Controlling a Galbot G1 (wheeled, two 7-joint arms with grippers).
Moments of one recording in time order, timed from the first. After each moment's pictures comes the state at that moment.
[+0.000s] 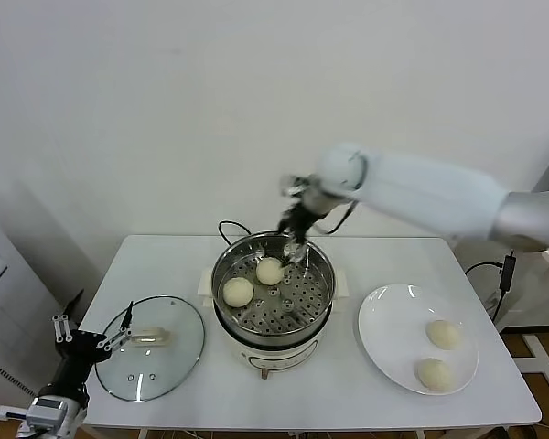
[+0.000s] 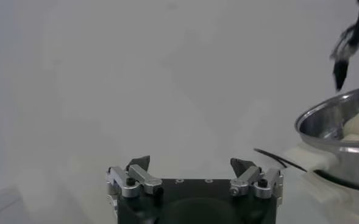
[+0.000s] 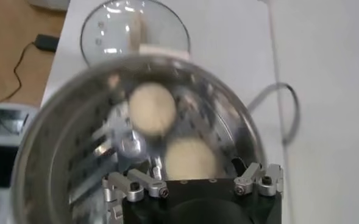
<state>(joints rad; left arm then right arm) 1.60 -1.45 -0.86 -2.18 0.13 -0.01 0.23 0.67 0.95 -1.31 1.23 0.57 -0.38 -1.10</state>
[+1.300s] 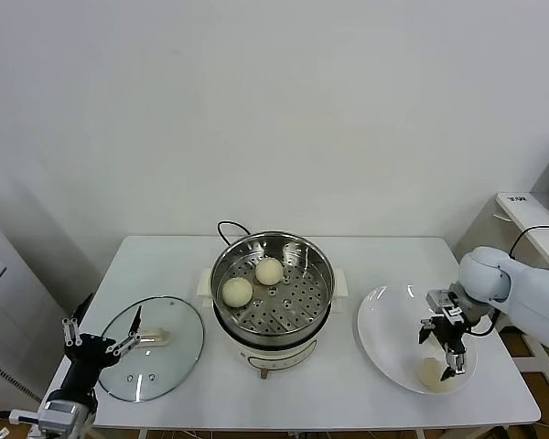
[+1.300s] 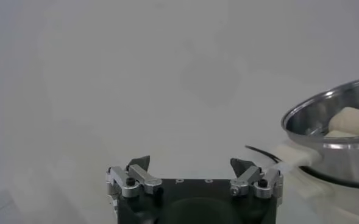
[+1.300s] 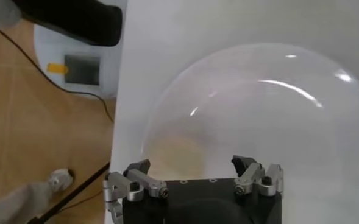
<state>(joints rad) 1.63 -1.48 -0.84 -2.20 0.19 -0.01 0.23 0.04 0.48 -0.98 1.39 0.01 -0.14 -1.27</state>
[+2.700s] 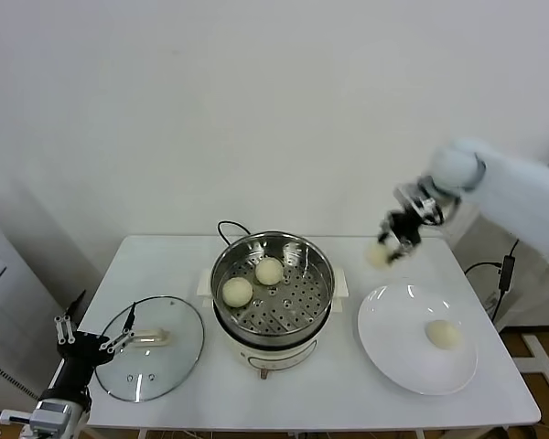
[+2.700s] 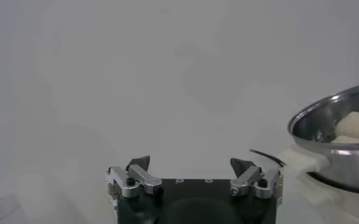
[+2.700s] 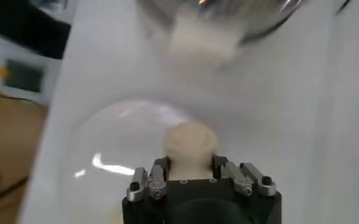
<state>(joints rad) 1.63 -1.48 -0.86 -2.22 0.17 -0.01 0.23 0.66 0.81 -1.19 1.27 0.21 0.02 -1.28</state>
